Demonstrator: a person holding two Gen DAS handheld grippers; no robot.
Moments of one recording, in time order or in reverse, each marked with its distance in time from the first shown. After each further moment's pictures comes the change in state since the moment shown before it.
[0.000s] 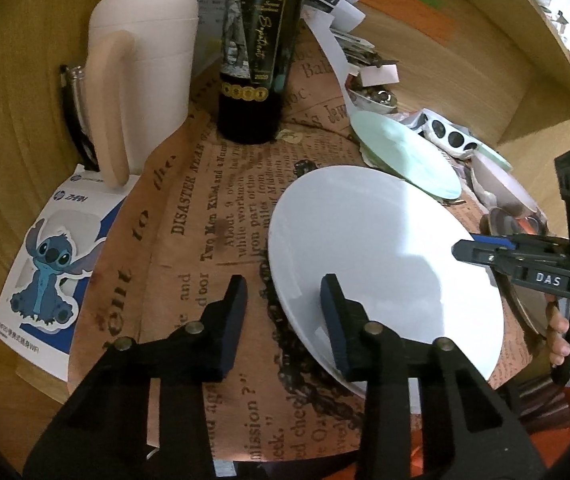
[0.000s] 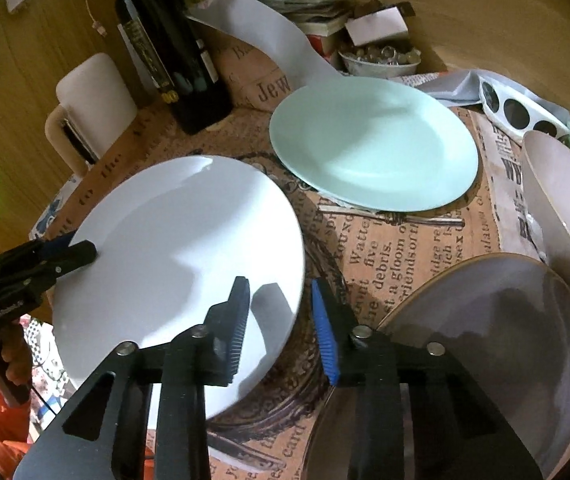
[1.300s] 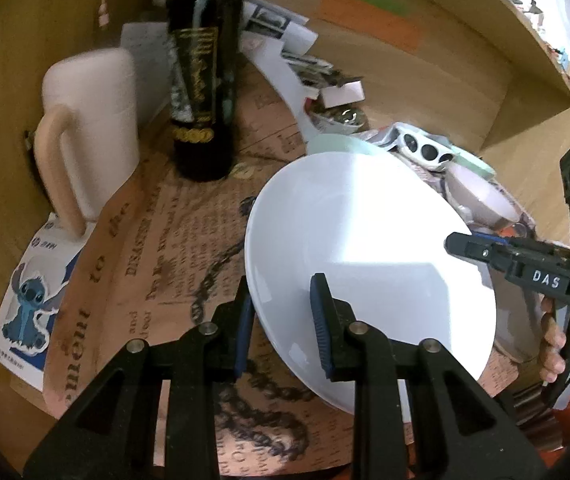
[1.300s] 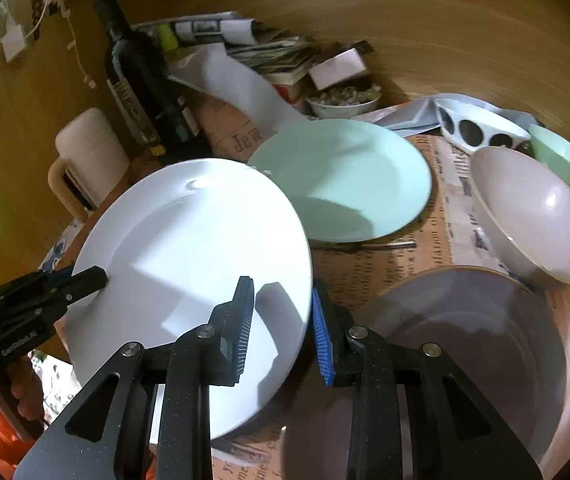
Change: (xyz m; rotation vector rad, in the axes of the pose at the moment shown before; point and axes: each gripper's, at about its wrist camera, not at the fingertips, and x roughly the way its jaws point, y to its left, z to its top) left arm -0.004 -0.050 0.019 0.049 -0.067 -0.008; right arm -0.041 -0.019 -0.002 0.082 -0.160 -0.036
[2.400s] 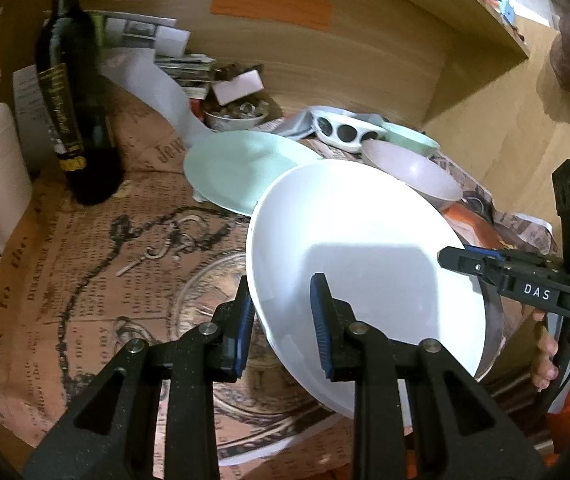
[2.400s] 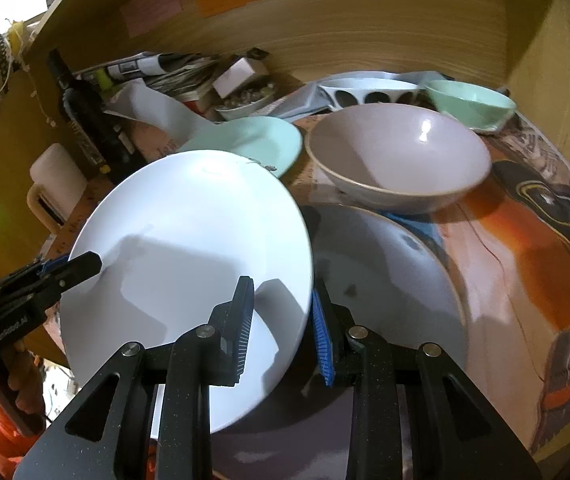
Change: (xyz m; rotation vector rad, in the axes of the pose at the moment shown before) left arm 0.020 -0.103 0.006 0.130 0.026 -0.112; right arm -0.057 -0.081 -0.045 0.145 -0.027 -0.074
